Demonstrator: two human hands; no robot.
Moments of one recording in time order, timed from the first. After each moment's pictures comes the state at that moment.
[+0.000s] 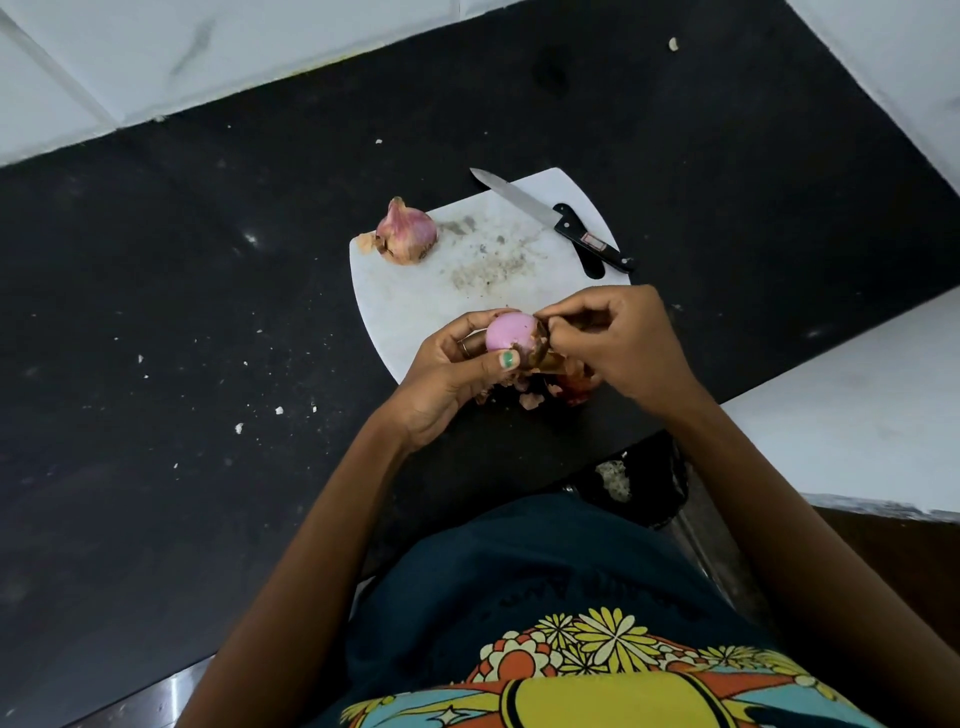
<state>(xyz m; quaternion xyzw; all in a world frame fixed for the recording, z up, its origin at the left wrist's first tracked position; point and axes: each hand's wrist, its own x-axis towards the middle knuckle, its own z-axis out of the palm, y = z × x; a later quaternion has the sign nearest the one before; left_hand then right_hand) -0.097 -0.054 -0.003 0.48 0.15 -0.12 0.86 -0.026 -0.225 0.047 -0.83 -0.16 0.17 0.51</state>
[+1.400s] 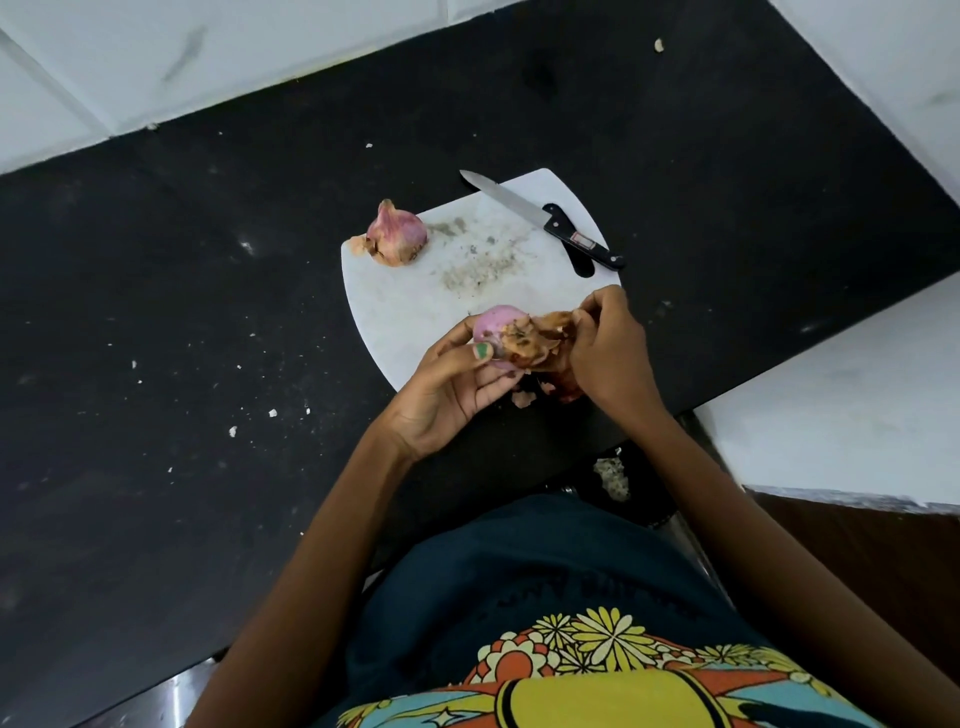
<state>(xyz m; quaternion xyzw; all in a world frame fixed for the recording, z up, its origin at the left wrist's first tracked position) -0.102 -0.062 -0.001 0.33 0.15 -0.17 0.91 -0.031 -0.224 0.011 -0.89 -0.03 0.09 0.44</state>
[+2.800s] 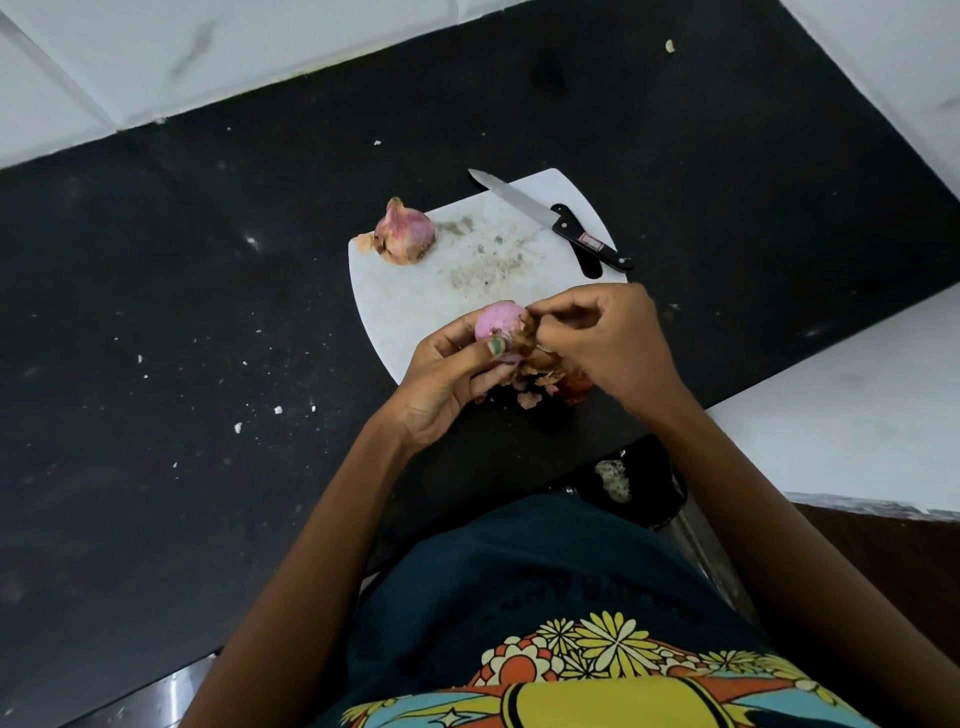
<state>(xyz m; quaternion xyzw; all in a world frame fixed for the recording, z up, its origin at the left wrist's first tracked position) -0.097 -0.059 0.001 0.43 0.20 -0.11 0.87 -0.033 -0.213 0.054 -0.85 -0.11 0.15 0.50</state>
